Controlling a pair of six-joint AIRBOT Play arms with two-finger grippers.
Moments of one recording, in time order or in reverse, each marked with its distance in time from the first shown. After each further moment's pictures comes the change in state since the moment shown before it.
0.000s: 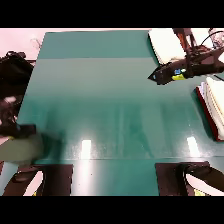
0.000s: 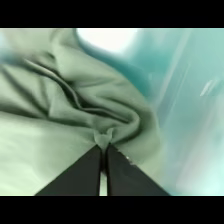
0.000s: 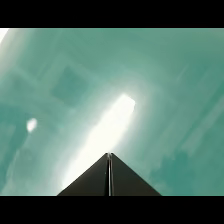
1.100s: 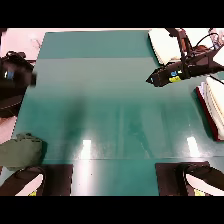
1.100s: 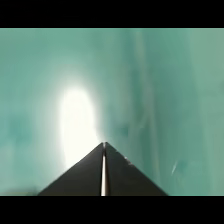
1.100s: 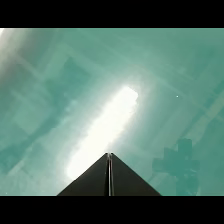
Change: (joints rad) left arm -0.200 -0.196 0.503 -0.082 0.020 0.106; right arm 0.016 -0.048 -0.001 -0.001 0.042 0.000
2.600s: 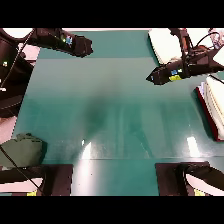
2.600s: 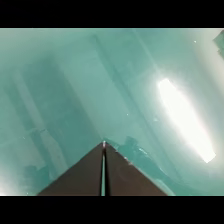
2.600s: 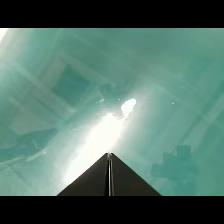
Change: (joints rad) left arm -0.311 -0.561 0.597 -0.387 0.243 0.041; right arm -0.002 0.000 0.000 0.000 -0.029 0.000
